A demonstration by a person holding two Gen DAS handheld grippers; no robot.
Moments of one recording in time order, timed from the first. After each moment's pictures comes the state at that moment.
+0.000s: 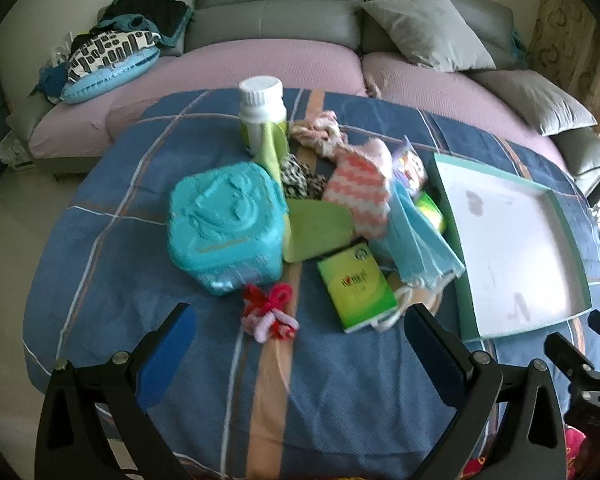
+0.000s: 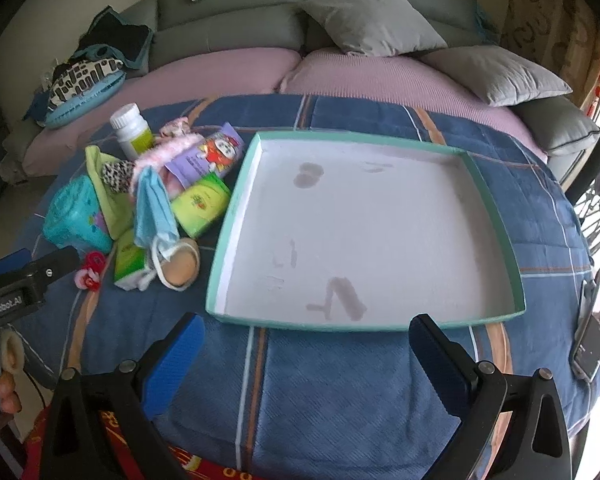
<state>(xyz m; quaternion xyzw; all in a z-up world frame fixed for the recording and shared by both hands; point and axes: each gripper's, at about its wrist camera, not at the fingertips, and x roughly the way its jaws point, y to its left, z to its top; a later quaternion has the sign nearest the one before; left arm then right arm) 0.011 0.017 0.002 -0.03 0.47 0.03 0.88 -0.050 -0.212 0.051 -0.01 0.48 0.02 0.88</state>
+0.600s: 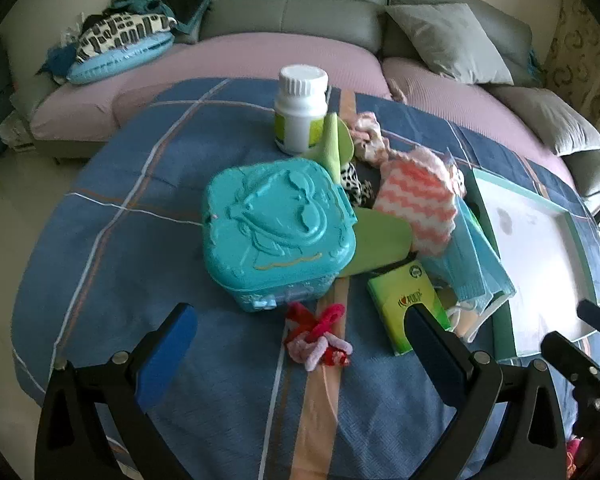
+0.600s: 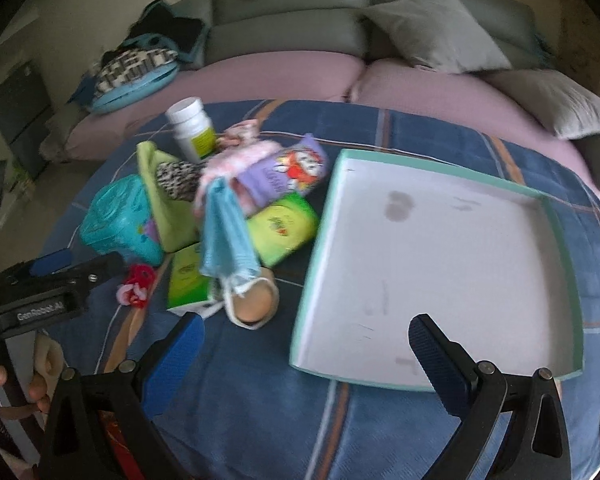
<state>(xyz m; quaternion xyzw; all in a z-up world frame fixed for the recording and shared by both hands) 0.028 0.060 -0.024 -0.06 0.48 0.03 0.88 -0.016 -0.156 0.040 -0.02 0.47 0.12 0.87</state>
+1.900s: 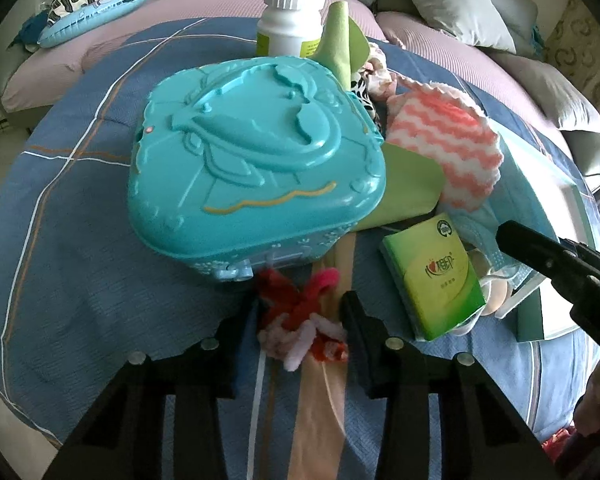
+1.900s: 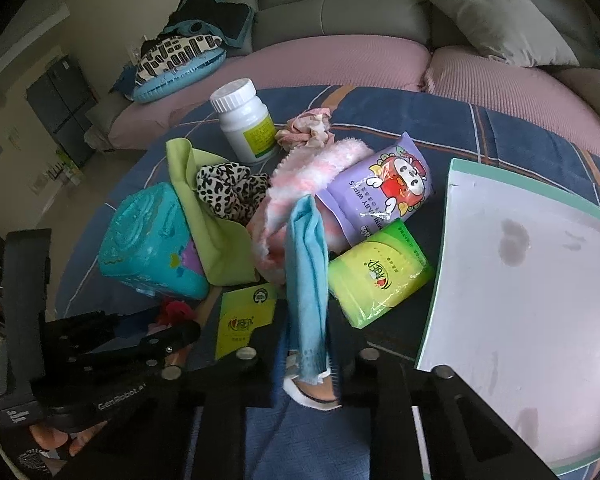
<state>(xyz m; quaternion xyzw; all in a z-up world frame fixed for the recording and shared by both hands) 0.050 0.056 -0.077 -0.08 0.54 0.00 0.84 0.042 -0.107 0.007 0.01 0.49 0.22 0.85</state>
